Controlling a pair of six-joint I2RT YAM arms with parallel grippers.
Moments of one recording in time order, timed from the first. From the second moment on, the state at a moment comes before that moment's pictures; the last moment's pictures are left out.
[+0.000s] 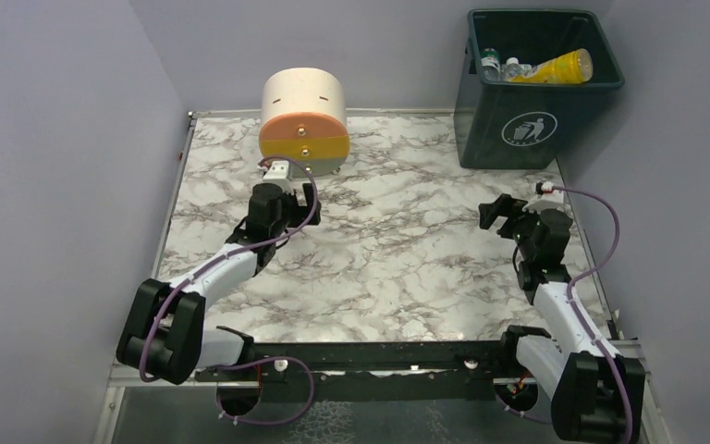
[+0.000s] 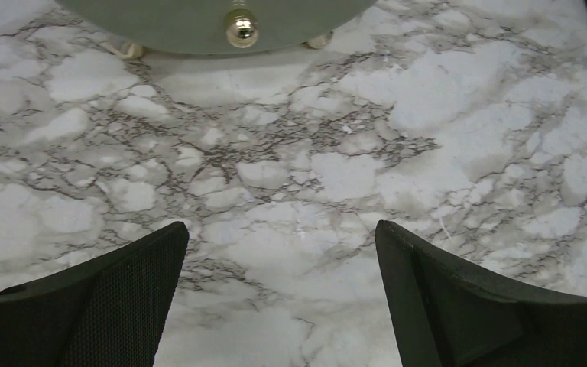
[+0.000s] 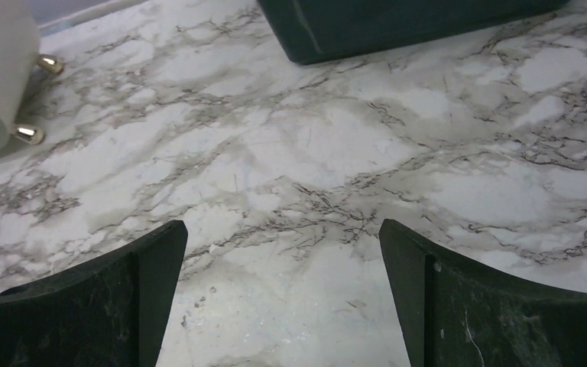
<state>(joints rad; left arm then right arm) -0.36 1.29 0.61 0.24 -0.05 -0.30 -0.11 0.90 0.37 0.30 -0.19 0.26</state>
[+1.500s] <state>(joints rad) 0.01 1.50 0.33 0.88 0.08 0.01 0.12 1.50 0.26 1.10 0.21 0.09</state>
